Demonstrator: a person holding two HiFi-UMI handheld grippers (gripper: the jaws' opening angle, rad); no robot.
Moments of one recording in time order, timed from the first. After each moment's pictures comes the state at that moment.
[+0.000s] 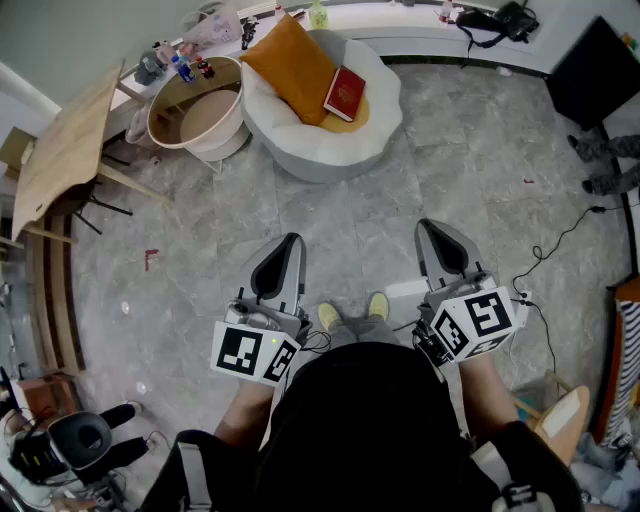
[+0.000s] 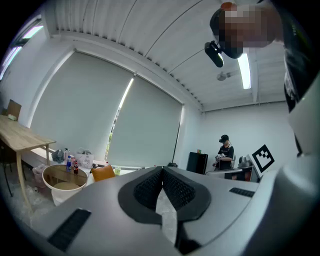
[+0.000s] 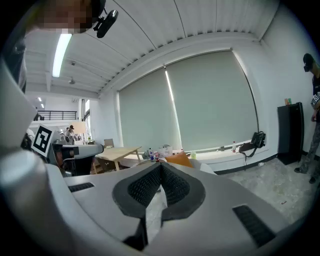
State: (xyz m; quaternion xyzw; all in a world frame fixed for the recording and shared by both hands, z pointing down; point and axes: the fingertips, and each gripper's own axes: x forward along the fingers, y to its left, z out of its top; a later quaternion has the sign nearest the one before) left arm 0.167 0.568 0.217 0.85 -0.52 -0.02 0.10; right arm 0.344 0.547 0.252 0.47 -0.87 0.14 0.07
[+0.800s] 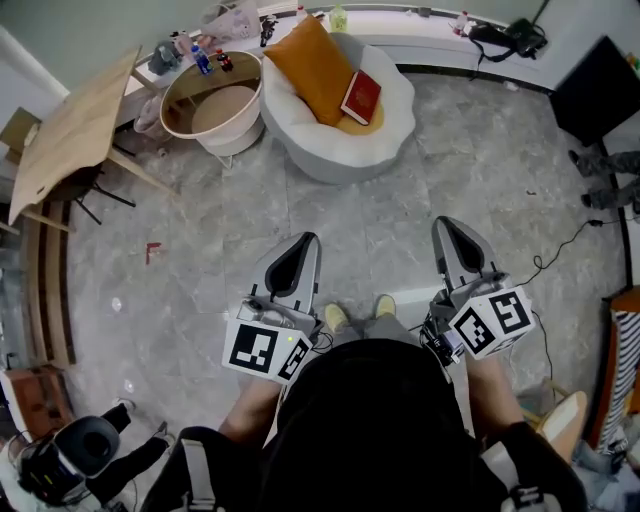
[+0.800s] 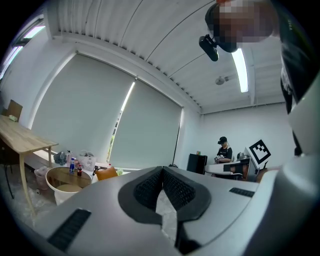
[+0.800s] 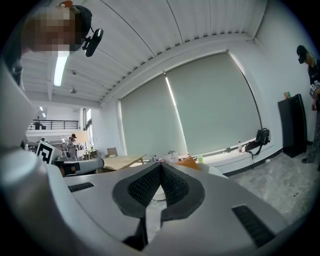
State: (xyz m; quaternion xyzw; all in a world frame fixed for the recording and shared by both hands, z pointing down) left arm 0.102 0.599 0.225 0.85 -0.51 -0.03 0.09; right arm 0.286 0.570 0.239 0.46 -0.87 0.15 0.02
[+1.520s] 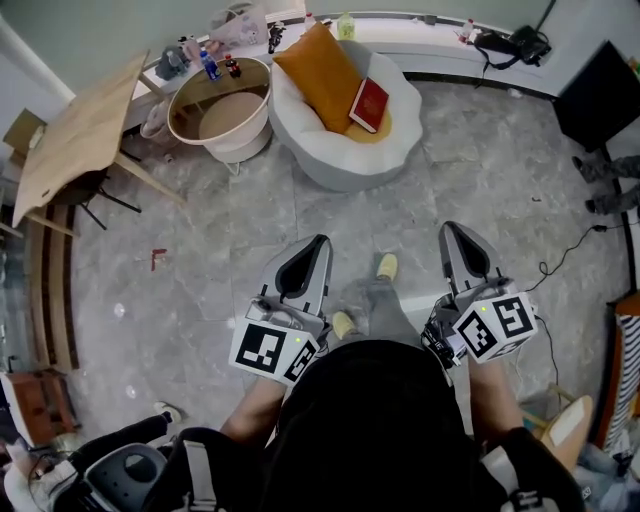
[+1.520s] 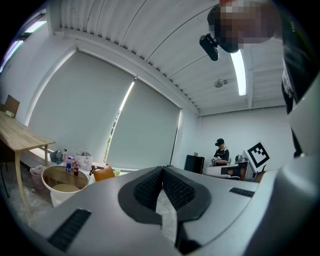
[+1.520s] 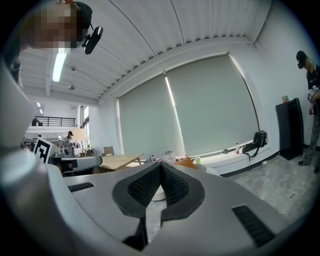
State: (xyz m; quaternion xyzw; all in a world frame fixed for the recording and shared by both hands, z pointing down) left arm 0.090 0.592 0.225 0.86 -0.50 -0.04 0.09; right arm 0.271 0.565 0.242 0.48 -0.87 0.14 0.02
